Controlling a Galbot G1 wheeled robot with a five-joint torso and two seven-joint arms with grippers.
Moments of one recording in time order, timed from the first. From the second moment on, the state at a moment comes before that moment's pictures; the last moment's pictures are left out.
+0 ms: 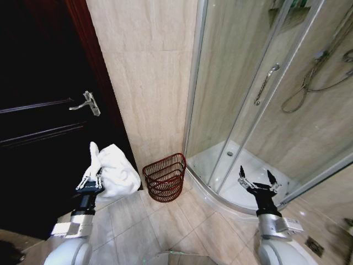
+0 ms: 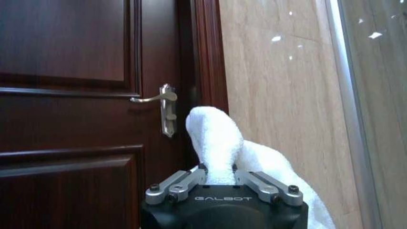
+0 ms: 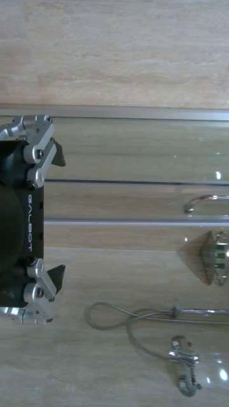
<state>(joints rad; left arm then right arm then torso) 1.81 -1.44 -0.88 -2.26 -0.25 -0.26 0.05 -1.77 1.51 0.74 2.33 0.16 0.01 0.07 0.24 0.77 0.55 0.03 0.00</state>
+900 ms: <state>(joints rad) 1.59 -1.37 -0.84 -2.00 -0.42 -0.24 0.24 -1.61 1.57 0.73 2.17 0.05 0.04 0.00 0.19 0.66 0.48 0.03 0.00</state>
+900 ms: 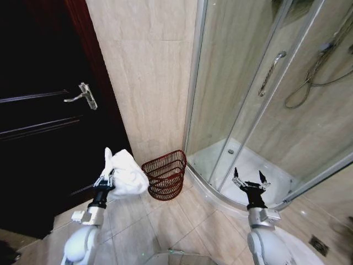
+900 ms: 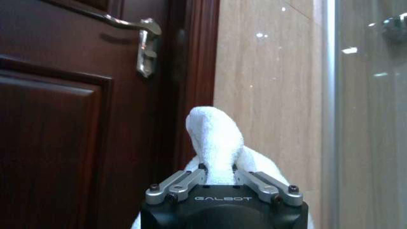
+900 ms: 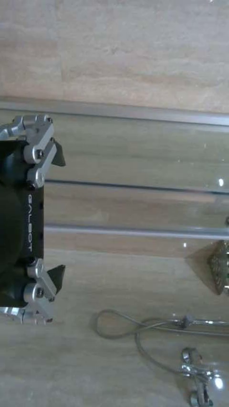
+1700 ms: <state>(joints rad) 1.56 -1.32 -0.76 -1.98 -0.38 -0.26 0.29 -1.66 1.58 0.73 2.24 0.04 0.05 0.01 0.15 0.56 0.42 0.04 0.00</state>
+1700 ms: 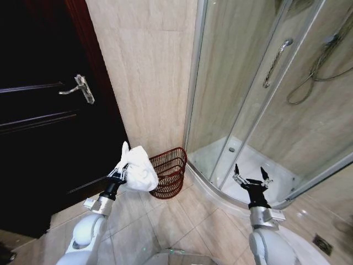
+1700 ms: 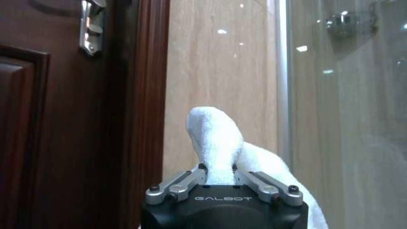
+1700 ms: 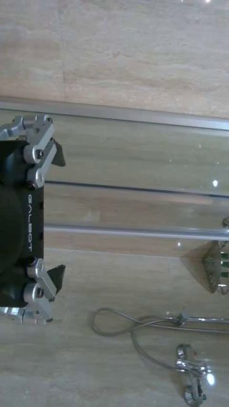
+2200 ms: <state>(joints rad) 1.54 -1.31 -0.75 -1.98 -0.38 -0.23 0.37 -1.68 1.59 0.73 2.24 0.05 0.07 0.03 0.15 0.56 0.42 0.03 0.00</state>
